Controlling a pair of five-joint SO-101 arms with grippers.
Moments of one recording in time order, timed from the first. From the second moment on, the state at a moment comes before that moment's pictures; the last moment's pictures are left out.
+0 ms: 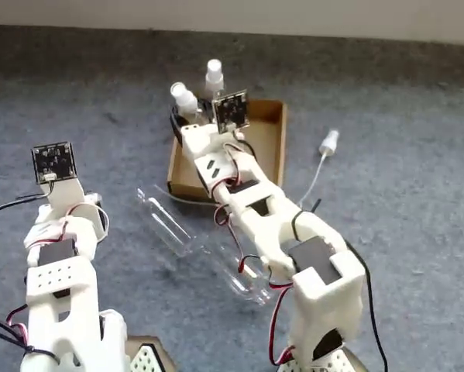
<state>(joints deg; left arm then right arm) -23.6 -48.1 73.5 27.6 1.1 -30.9 17.4 28.5 -31.8 -6.3</state>
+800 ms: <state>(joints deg) -23.6 -48.1 73.5 27.6 1.1 -30.9 17.4 28.5 -31.8 -6.3</state>
